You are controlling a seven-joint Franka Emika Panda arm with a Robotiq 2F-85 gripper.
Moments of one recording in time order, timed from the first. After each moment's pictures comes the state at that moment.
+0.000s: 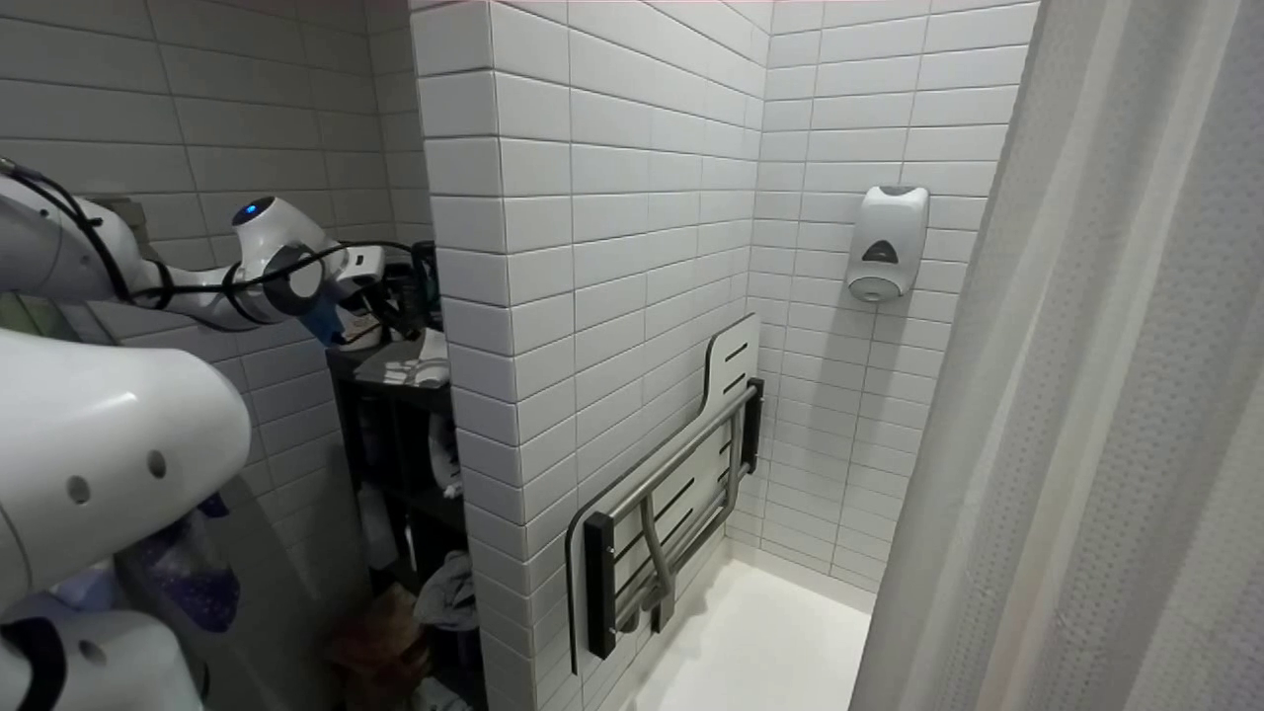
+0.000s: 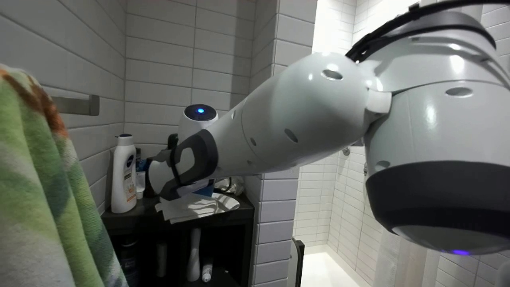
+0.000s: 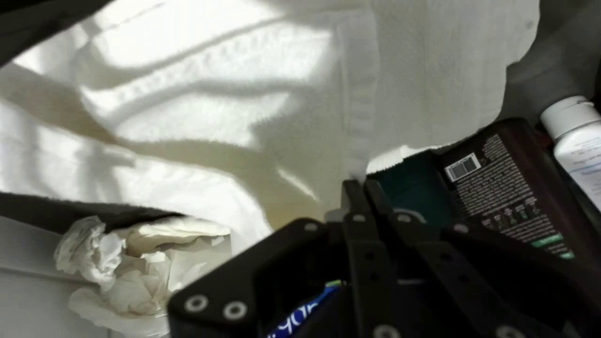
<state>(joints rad) -1.56 -1.14 1.91 -1.71 0.90 2.69 0.66</state>
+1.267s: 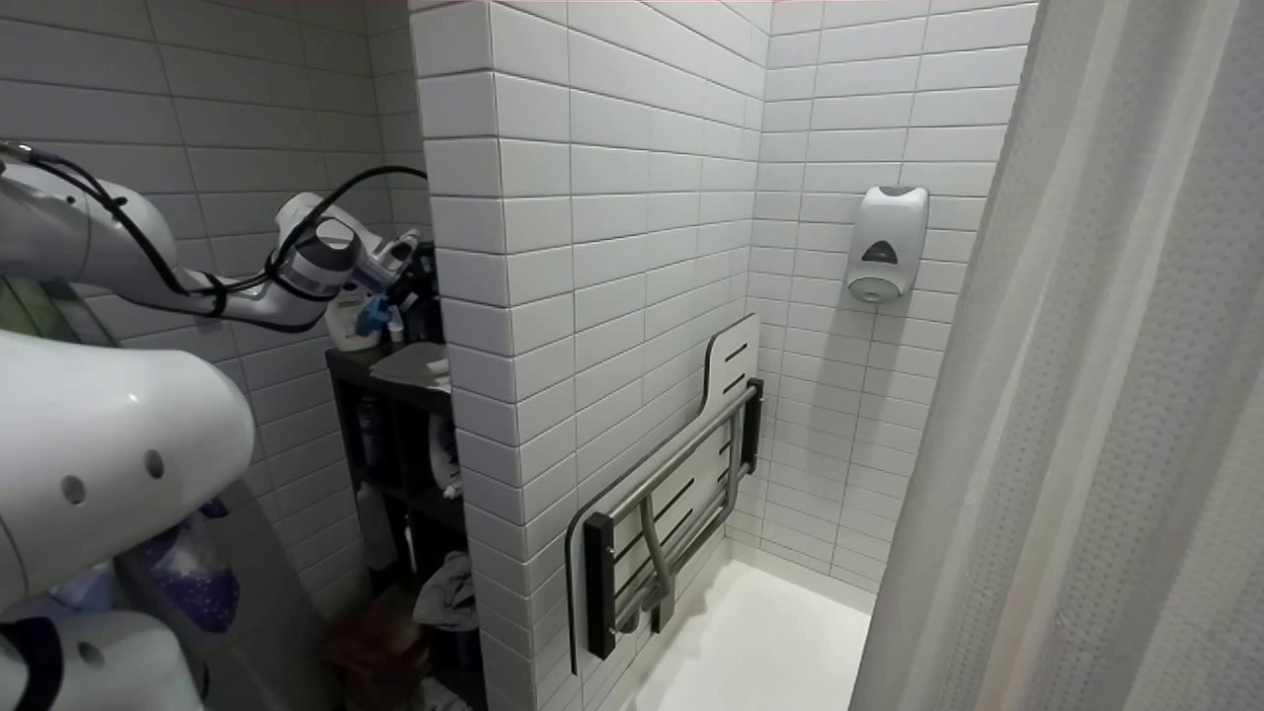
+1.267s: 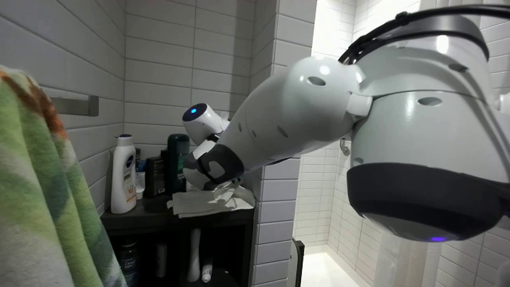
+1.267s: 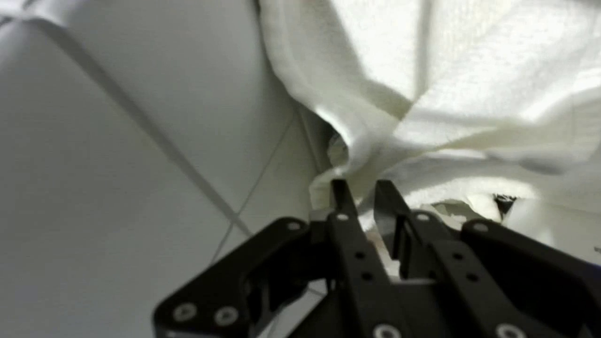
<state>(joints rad) -1.59 -1.17 1.78 -1.73 0.40 2.32 0.60</state>
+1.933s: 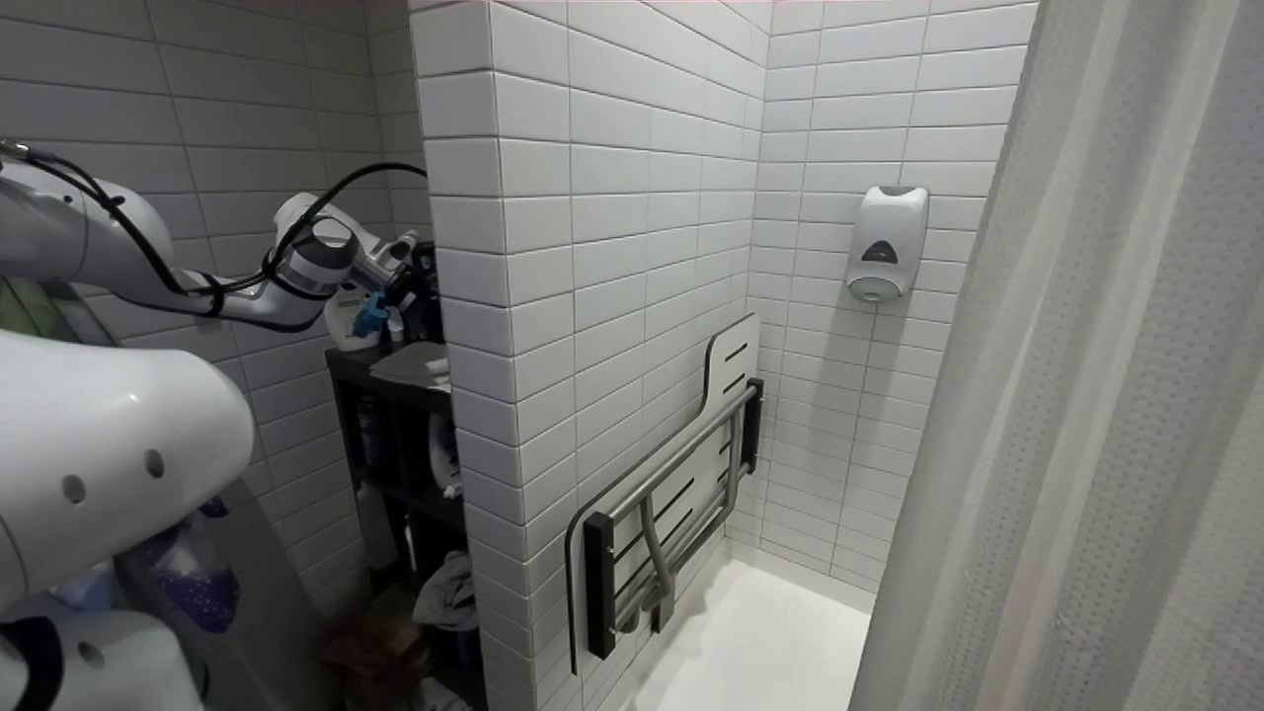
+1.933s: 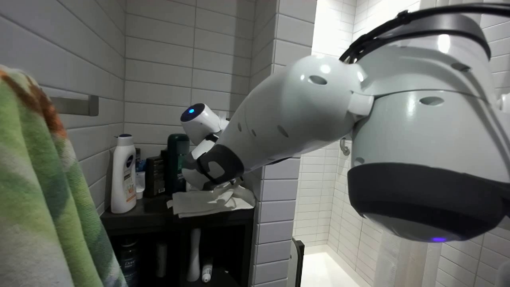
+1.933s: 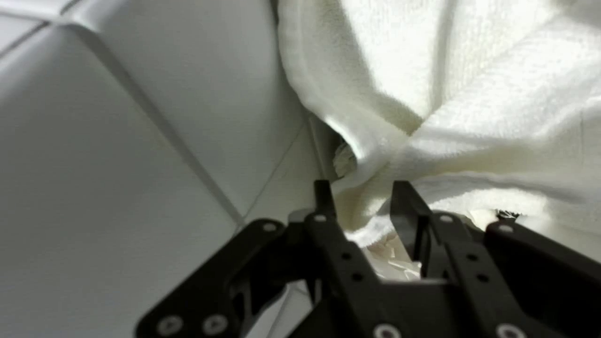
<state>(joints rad) -1.59 -1.17 1.78 -1.73 0.39 2.29 0.58</state>
